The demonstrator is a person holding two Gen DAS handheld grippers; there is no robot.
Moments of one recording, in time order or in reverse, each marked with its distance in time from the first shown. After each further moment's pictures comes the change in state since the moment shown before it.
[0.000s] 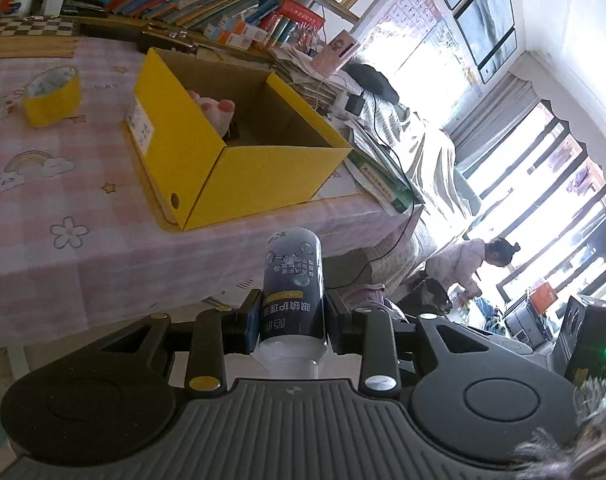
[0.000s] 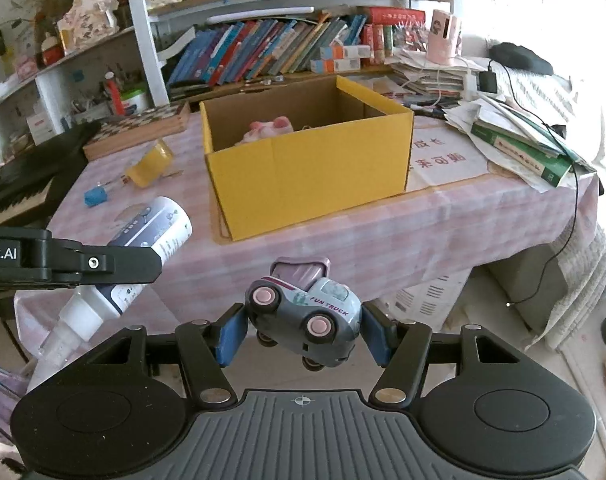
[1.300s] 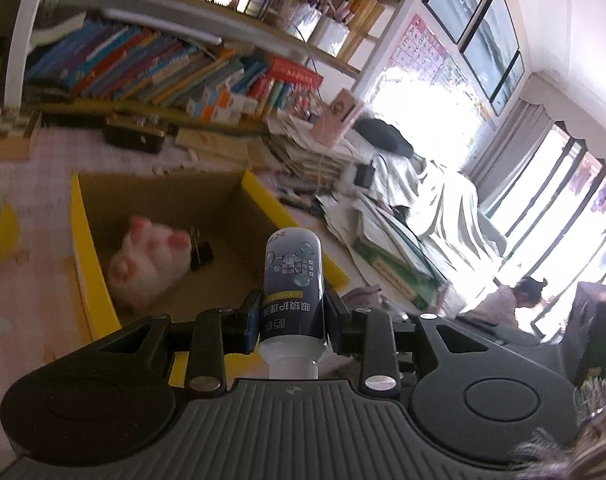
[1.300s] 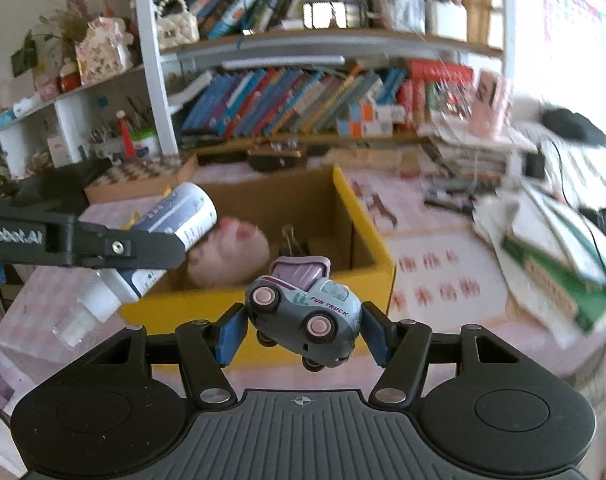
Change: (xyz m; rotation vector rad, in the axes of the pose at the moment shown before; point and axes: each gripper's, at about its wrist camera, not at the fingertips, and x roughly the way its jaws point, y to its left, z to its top) left arm 0.093 -0.058 0.125 0.077 -0.186 0.099; right arm 0.071 -0.078 0.140 -0.176 -0.137 0.148
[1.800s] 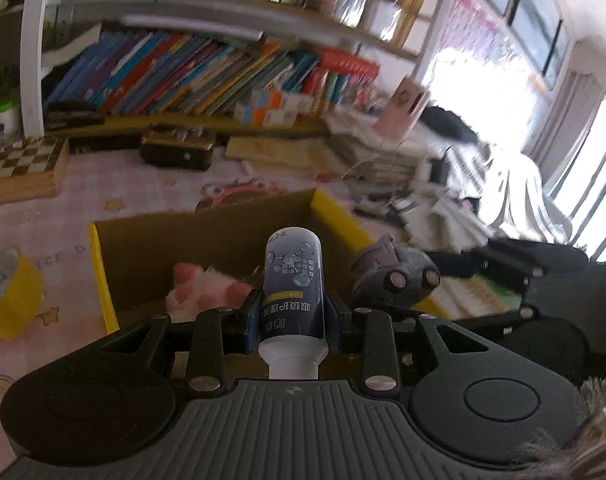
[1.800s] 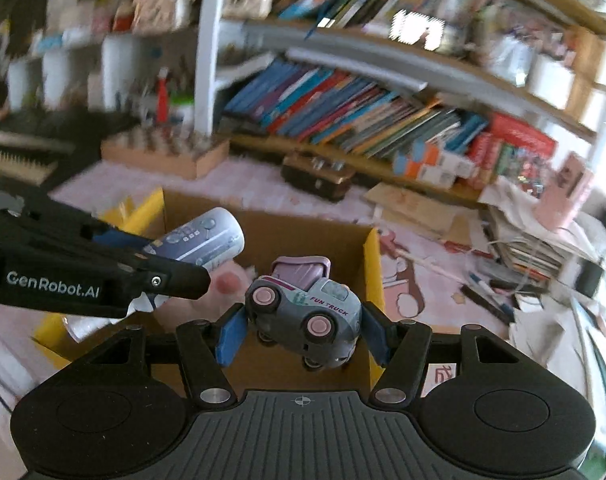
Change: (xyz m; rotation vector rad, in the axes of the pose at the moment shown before) left arm 0.088 0.029 0.036 0.068 0.044 0.205; right arm 0.109 0.002 0.052 -0.343 0.072 0.083
